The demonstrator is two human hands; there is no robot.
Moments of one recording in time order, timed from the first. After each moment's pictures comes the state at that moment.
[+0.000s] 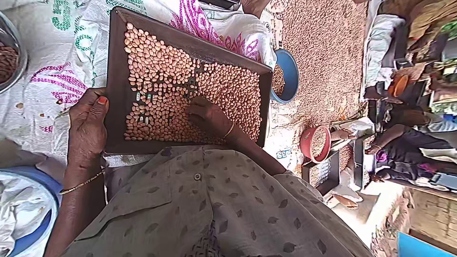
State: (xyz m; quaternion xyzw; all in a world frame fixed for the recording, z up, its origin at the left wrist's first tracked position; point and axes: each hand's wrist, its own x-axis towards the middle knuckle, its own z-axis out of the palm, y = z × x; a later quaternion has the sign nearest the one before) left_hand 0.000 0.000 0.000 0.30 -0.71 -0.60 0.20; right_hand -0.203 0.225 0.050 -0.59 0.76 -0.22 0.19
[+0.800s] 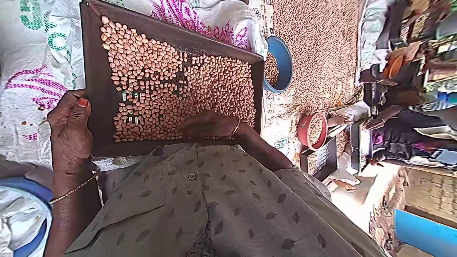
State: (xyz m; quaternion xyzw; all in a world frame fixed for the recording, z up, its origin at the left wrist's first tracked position) left_hand 0.002 -0.007 -0.019 0.26 -0.70 -0.62 0.23; right_hand -0.212 0.242 0.078 -0.37 0.60 -0.37 0.61
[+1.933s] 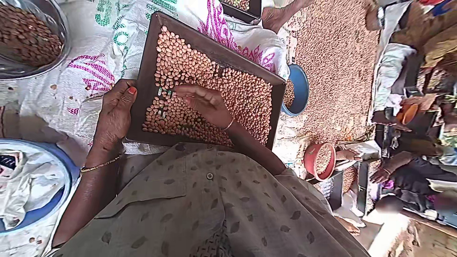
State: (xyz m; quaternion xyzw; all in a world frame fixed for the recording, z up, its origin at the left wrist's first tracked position) left_hand 0.003 -0.001 -0.007 0.28 -0.70 -0.62 0.21; right_hand -0.195 0.160 0.040 -0.47 0.59 -0.55 0.35
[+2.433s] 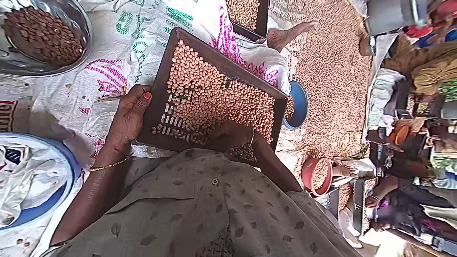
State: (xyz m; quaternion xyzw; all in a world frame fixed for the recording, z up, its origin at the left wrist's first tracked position) left_hand 0.003 0.001 -0.008 0.28 -0.70 -0.62 0.22; right_hand -0.239 0.217 0.046 -0.59 0.55 -0.22 0.55
